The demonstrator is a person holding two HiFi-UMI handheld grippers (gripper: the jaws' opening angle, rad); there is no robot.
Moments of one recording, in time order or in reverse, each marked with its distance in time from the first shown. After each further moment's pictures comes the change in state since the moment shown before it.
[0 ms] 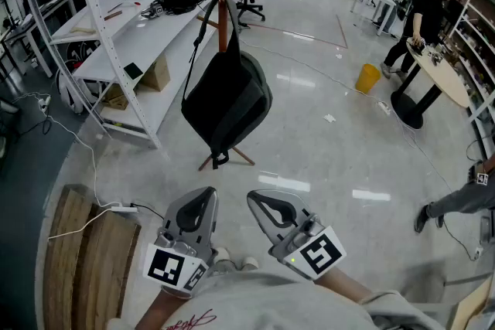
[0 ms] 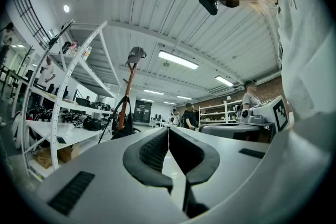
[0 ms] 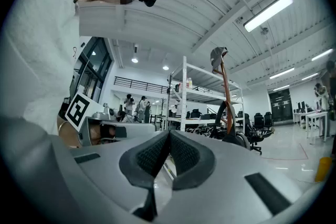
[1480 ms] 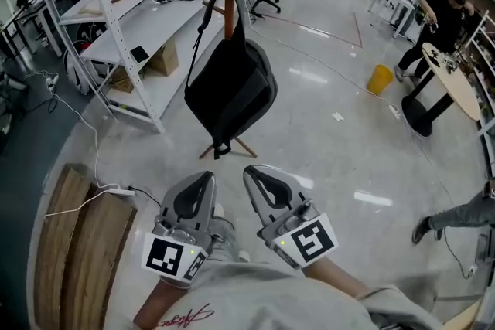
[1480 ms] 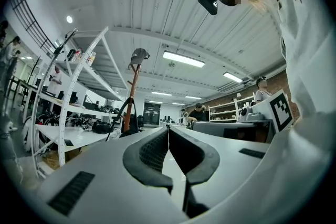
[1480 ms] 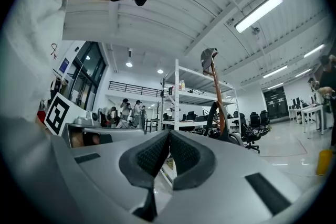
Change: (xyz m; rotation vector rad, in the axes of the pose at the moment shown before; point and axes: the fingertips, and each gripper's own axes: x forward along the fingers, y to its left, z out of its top) left arm 0.023 -0.007 -0.007 0.033 -0.021 0.108; right arm 0.010 -0.040 0.000 0.045 -0.049 -0.050
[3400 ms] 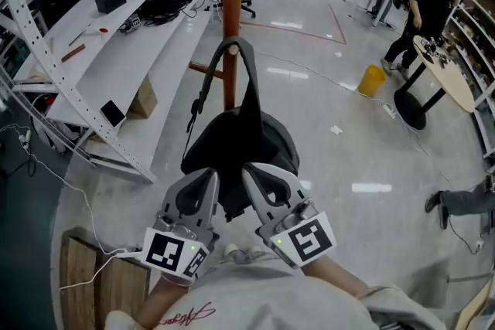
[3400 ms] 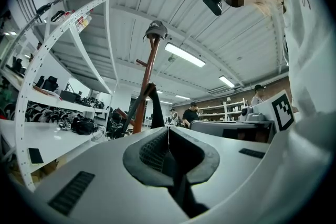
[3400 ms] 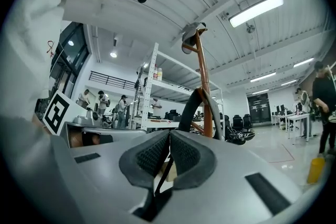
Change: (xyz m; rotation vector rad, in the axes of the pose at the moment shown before) left arm 0.238 0.201 -0.005 -0.056 0.030 -0.189; right arm 0.241 -0.179 -0.020 -0.033 0.041 -0.194
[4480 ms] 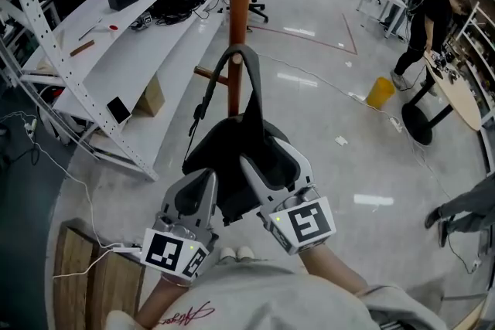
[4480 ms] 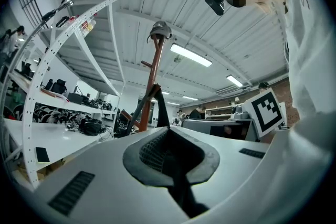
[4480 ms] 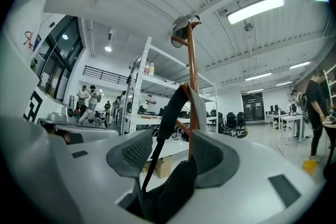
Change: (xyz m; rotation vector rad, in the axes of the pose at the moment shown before) left arm 0.010 0.005 0.003 -0.007 -0.016 0.087; right arm 0.025 -0.050 0.000 0.009 0.062 -0.065
